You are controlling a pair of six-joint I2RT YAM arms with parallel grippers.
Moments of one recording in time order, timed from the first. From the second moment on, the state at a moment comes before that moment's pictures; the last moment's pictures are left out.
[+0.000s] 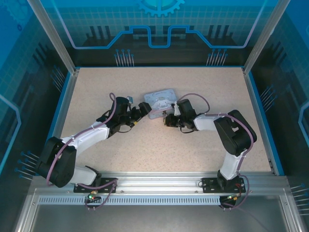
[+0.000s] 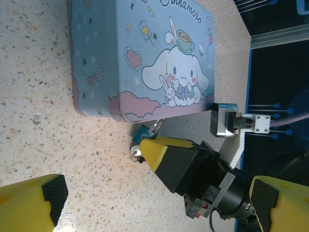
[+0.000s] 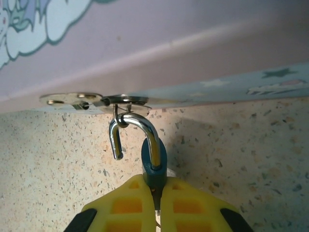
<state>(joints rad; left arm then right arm) -0.42 1.38 0.75 0.01 0.29 -1.05 0.49 1.81 0.86 0.10 -0.35 0.57</state>
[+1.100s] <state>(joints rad) -0.47 1.72 1.12 -0.37 -0.07 -0.68 0.45 1.82 0.75 0.35 -0.46 0.95</state>
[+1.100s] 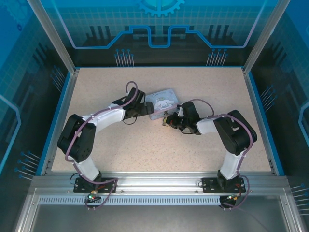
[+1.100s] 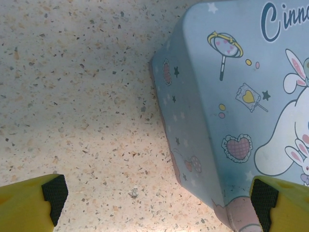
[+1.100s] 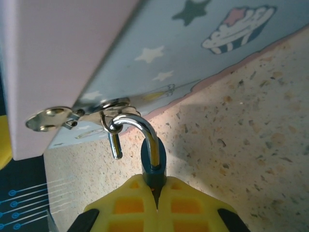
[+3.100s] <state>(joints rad) -0.48 1.75 1.13 -0.35 -0.08 -0.67 0.42 1.95 0.66 0.81 -0.50 1.30</state>
